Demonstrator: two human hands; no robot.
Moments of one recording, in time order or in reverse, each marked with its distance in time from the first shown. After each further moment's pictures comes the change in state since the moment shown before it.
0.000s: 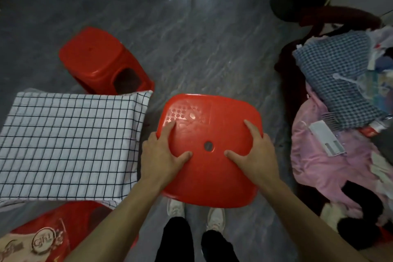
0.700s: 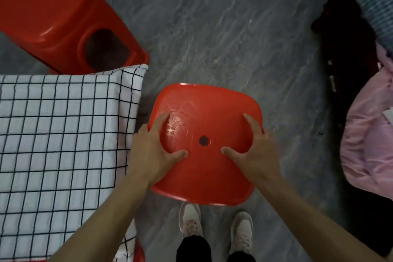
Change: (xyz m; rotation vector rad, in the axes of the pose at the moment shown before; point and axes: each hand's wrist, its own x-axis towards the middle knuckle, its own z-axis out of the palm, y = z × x) left_hand 0.184 -0.172 0.127 -0.014 -0.166 -0.027; right_hand 0.141 0.057 0.249 0.023 -0.042 0.051
